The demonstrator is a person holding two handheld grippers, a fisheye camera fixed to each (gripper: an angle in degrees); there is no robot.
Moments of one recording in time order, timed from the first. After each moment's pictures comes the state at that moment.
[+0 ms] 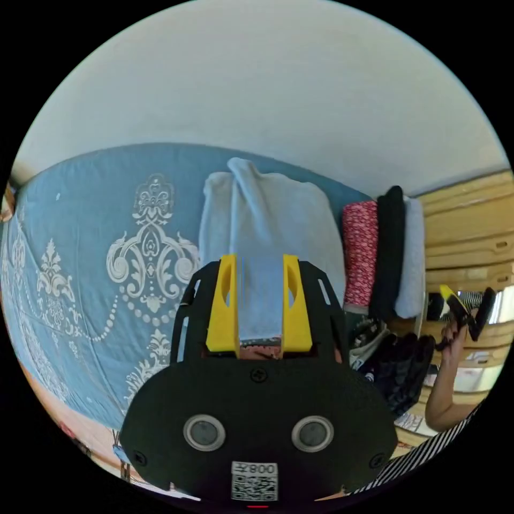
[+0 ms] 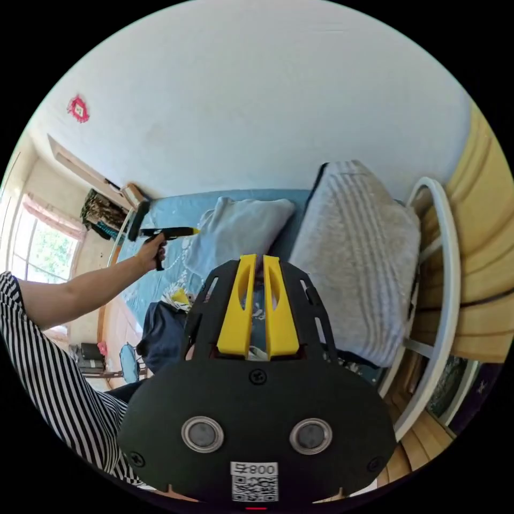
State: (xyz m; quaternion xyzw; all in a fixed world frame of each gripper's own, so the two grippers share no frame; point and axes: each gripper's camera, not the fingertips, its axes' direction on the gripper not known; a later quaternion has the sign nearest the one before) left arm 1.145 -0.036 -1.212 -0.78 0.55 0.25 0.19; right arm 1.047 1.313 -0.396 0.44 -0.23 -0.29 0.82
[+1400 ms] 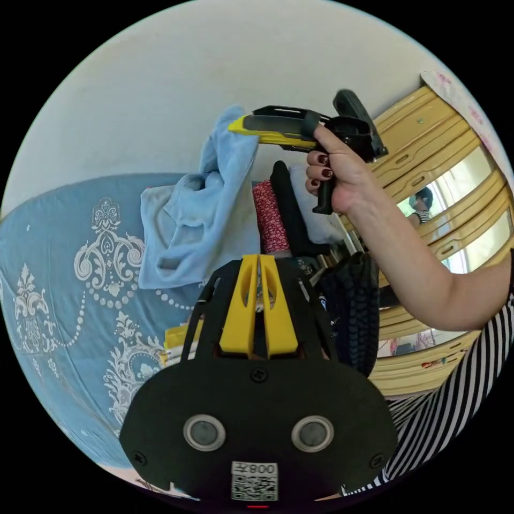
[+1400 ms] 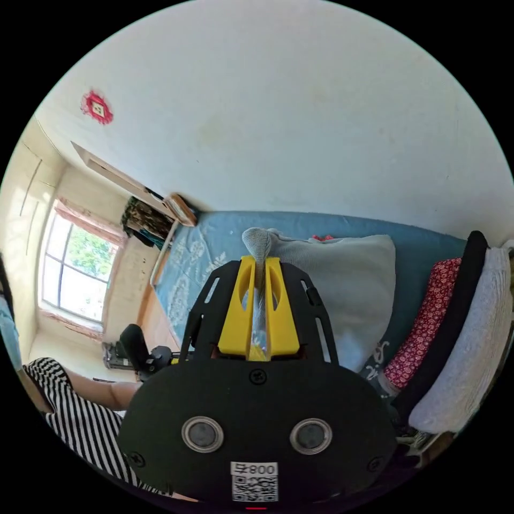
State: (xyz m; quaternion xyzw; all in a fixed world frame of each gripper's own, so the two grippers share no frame) left arm 0.830 -0.060 -1.025 -0.68 0.71 0.11 0.13; right arm 0.629 0.958 -0.100 0.42 -0.33 -0.36 0.77
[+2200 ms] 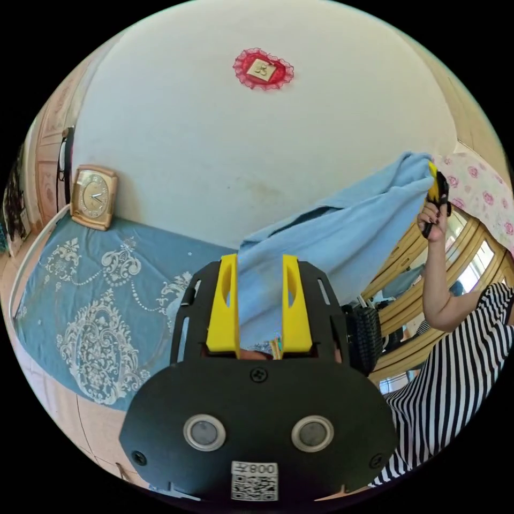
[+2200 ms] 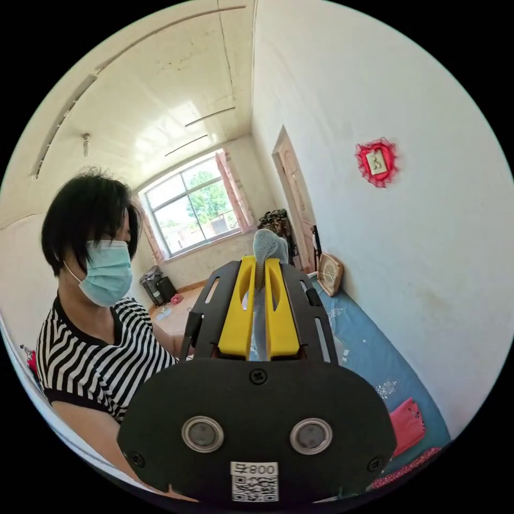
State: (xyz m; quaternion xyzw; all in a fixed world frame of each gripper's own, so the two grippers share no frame) left arm 0.448 -0.012 -0.563 -0.66 0.64 0.01 0.39; right arm 0.447 1.282 0.122 0.51 -0.36 -0.66 0.43
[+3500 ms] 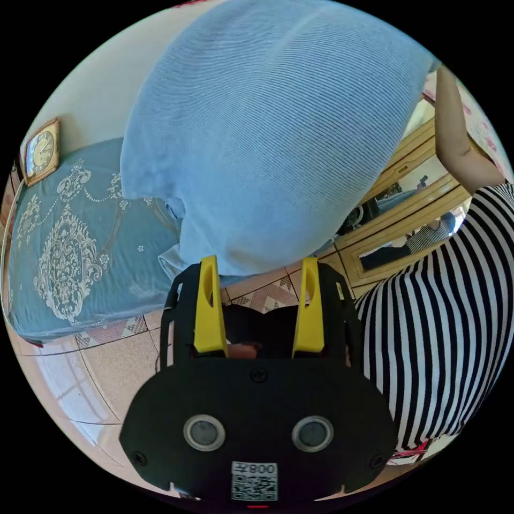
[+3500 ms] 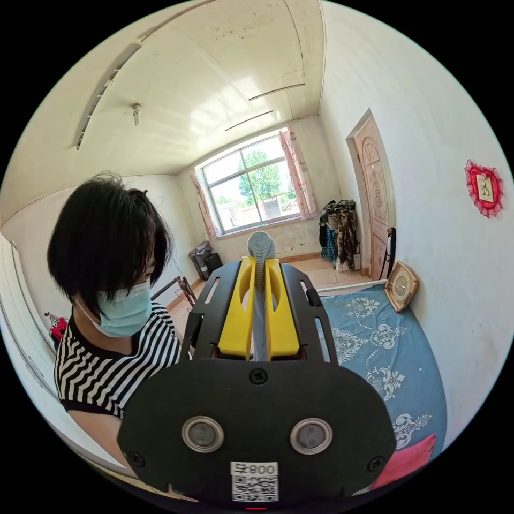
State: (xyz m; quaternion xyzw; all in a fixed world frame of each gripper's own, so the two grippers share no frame) left arm -0.095 0.040 -0.696 -0.68 0.70 0.18 0.14; right arm 0.347 1.321 0.559 0.41 -0.34 -0.77 0.35
